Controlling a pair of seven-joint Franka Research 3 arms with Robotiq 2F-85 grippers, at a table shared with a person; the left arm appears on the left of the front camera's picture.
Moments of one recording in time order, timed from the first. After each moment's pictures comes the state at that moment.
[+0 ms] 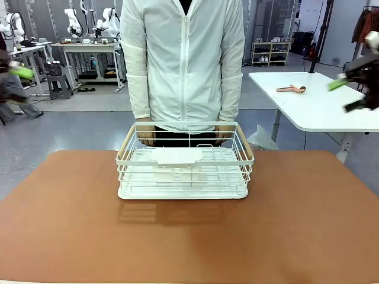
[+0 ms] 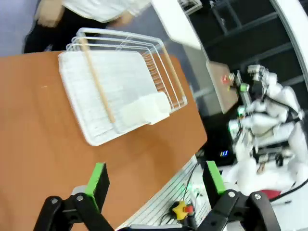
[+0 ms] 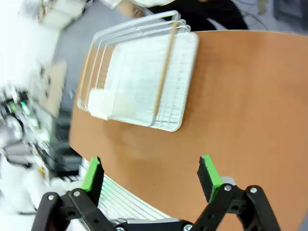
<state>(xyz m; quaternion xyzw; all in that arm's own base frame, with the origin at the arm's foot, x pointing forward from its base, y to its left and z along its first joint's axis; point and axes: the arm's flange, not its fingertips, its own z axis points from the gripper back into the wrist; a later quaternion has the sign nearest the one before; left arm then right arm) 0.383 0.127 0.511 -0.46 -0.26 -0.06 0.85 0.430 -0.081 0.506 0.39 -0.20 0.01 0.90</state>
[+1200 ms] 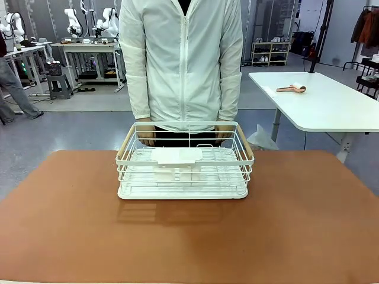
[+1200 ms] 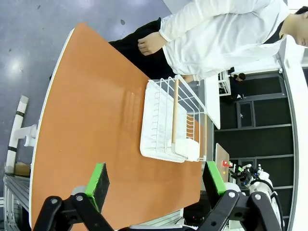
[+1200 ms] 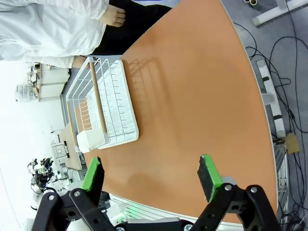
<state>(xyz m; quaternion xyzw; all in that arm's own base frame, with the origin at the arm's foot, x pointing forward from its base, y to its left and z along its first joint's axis) 0.299 0.304 0.453 -0.44 -0.29 0.20 0.82 0.391 -0.246 0.443 0.40 -0.18 -0.20 0.87</state>
